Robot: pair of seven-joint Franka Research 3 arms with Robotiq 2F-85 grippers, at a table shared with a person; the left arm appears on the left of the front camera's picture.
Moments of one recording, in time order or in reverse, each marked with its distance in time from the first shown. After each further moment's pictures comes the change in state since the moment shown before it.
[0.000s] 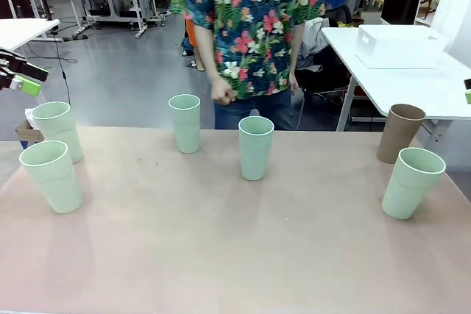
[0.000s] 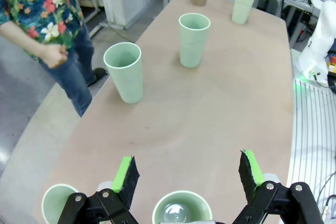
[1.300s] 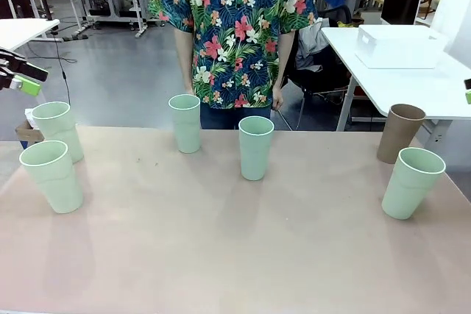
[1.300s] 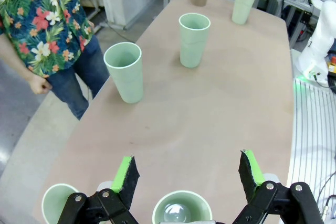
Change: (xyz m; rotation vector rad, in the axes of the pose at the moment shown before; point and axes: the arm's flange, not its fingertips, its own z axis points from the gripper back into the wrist) left arm 0.000 0.000 0.000 0.001 0.000 0.000; right arm 0.000 0.000 0.000 0.000 0.000 0.000
